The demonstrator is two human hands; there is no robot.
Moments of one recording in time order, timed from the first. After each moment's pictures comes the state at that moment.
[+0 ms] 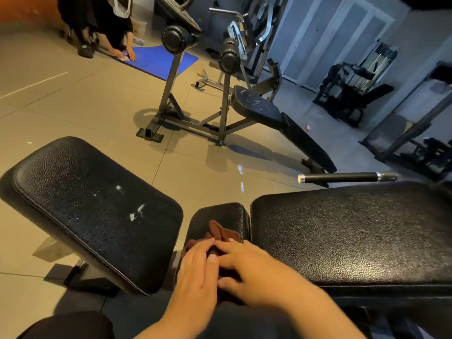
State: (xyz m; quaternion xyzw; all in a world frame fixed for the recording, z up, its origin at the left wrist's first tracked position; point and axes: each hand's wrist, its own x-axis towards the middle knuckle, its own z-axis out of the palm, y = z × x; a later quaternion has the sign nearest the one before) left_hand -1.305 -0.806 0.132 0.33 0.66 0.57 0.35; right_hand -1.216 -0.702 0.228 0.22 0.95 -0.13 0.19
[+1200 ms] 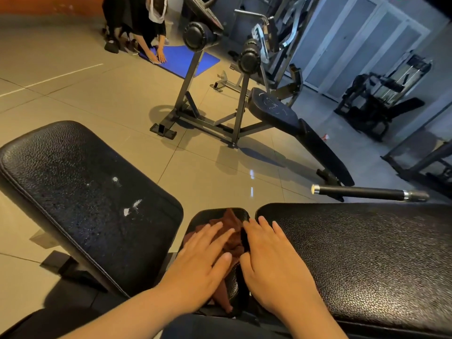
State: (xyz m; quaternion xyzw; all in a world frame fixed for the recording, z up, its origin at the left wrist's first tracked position) left_hand -1.331 -0.757 0.113 0.53 0.73 0.36 0.24; right_hand -1.210 -0.669 0.227 0.31 0.94 0.01 0.09
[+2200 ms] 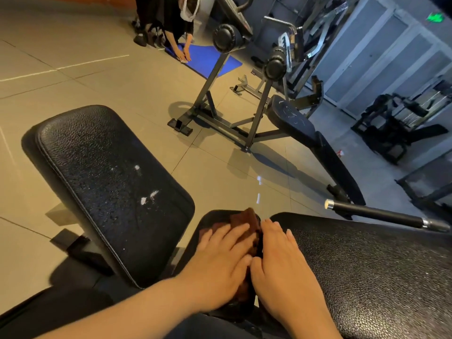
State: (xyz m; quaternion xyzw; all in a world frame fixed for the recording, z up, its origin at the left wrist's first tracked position) left_hand -1.320 -0.748 0.131 0.57 0.73 0.32 0.20; right_hand -1.215 -0.672 0.230 0.33 0.94 -0.02 0.05
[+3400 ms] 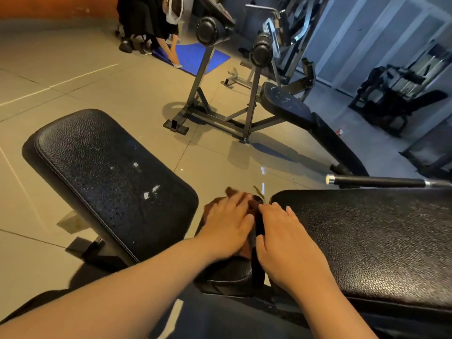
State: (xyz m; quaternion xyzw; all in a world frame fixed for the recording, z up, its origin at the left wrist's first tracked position) left_hand -1.347 -0.692 0.113 0.52 0.76 0.33 0.21; right_hand -1.211 -0.671 0.221 0.31 0.95 0.00 0.01
